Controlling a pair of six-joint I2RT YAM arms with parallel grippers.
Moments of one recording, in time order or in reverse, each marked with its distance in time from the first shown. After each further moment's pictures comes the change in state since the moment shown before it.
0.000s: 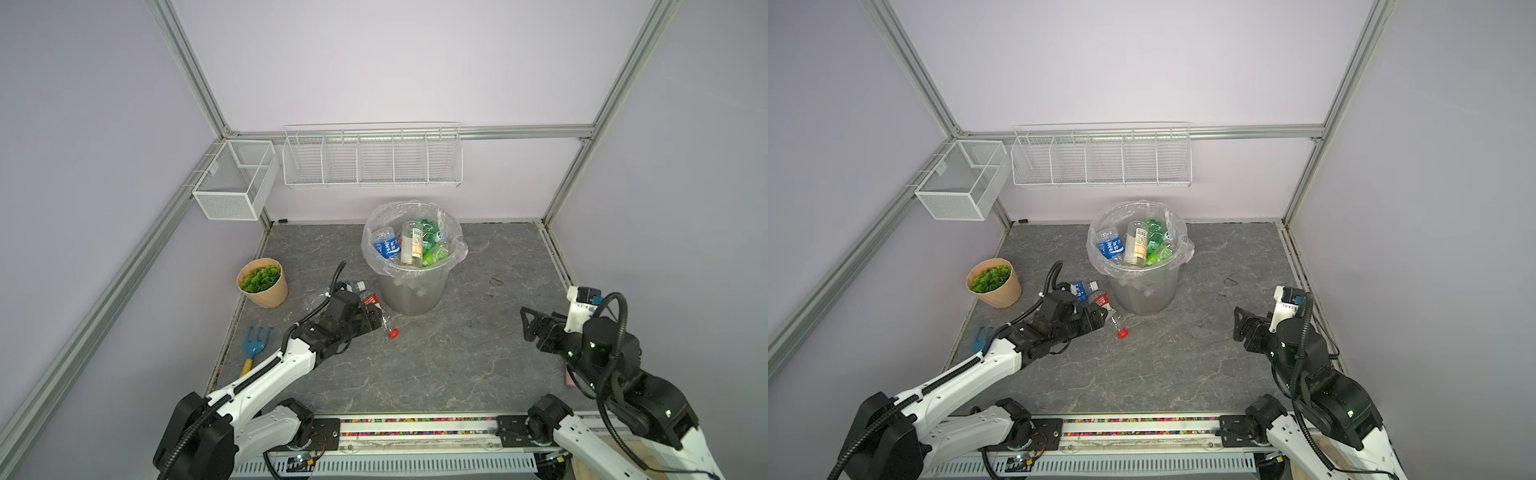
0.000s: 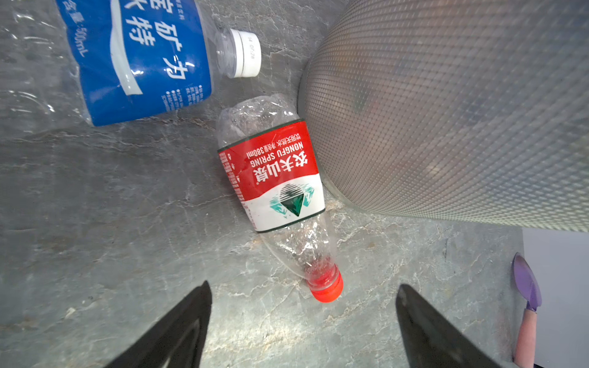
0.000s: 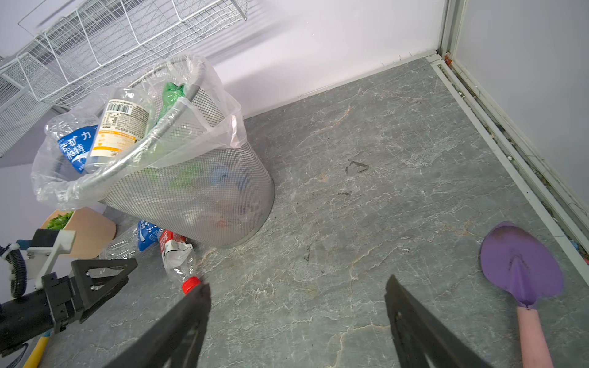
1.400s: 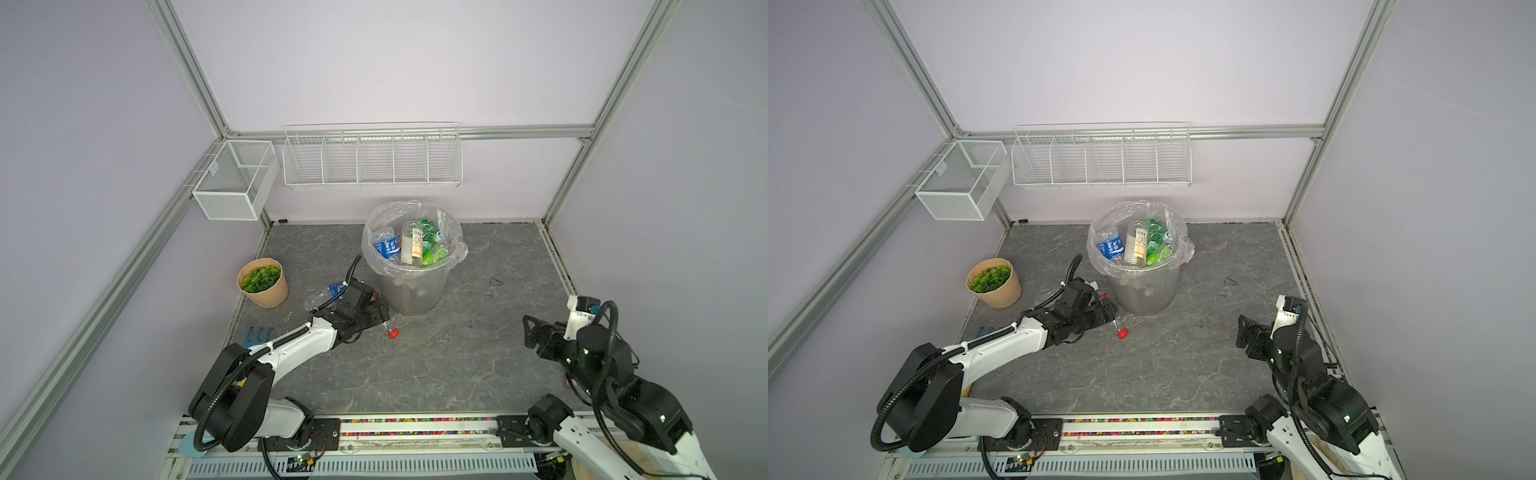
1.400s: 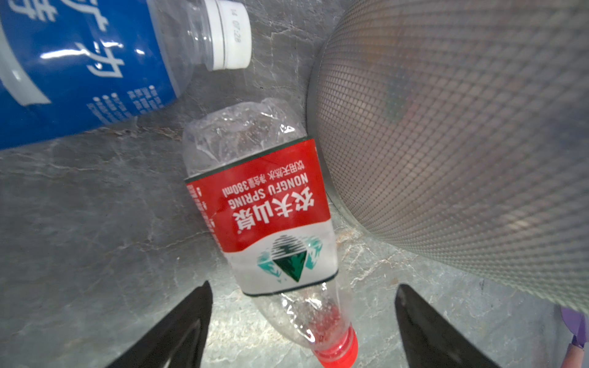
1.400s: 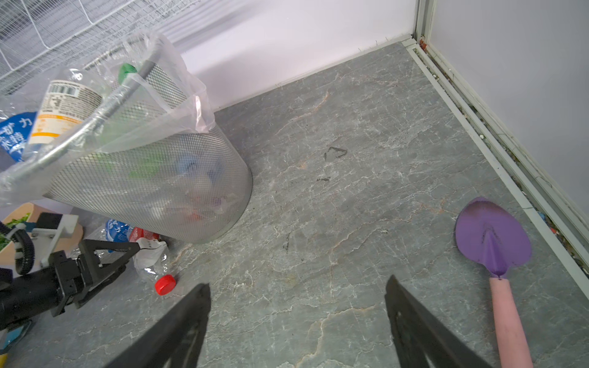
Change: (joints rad) left arm 0.000 0.279 0.089 0.097 -0.005 0.000; right arm 0.000 -0.055 -0.075 -0.046 0.051 0.027
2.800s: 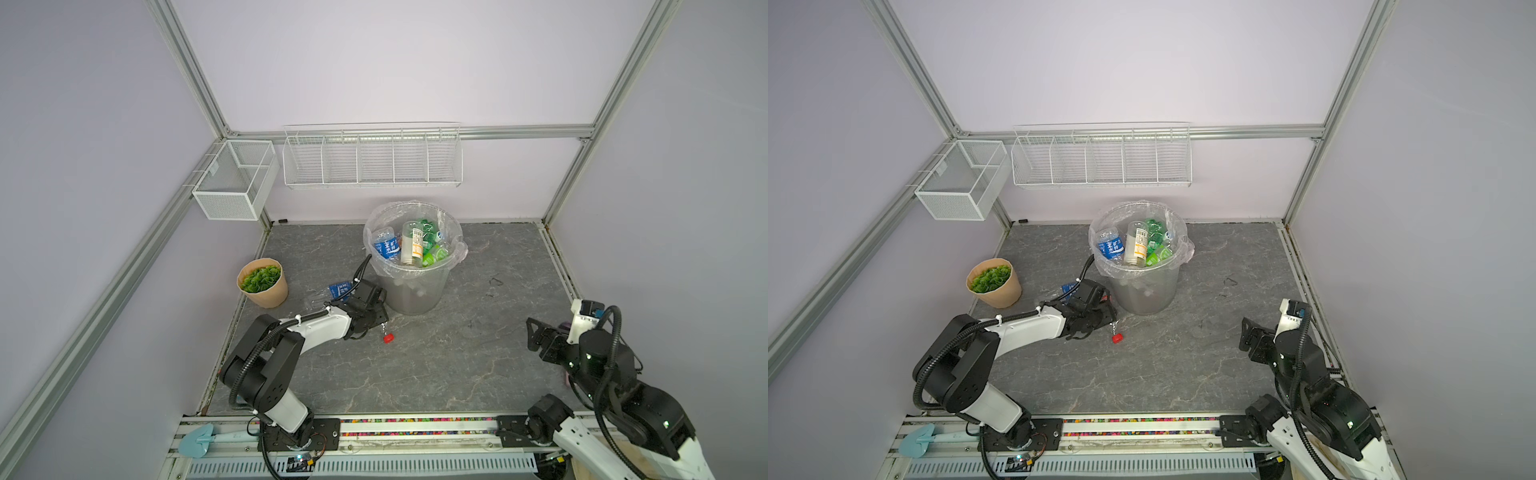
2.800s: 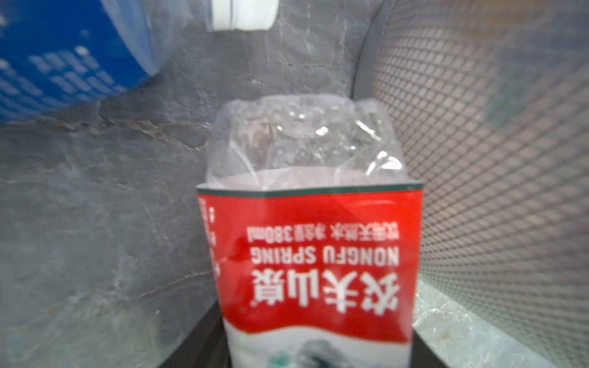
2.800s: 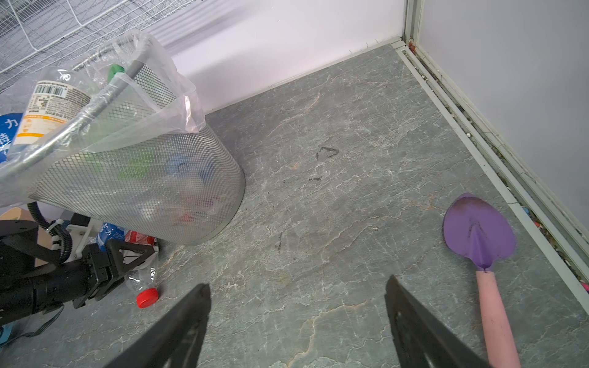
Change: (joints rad) left arm 0.000 0.210 0.066 0.025 -0.017 -0.033; right arm 0.000 -0.034 -0.005 -0.022 0.026 0.003
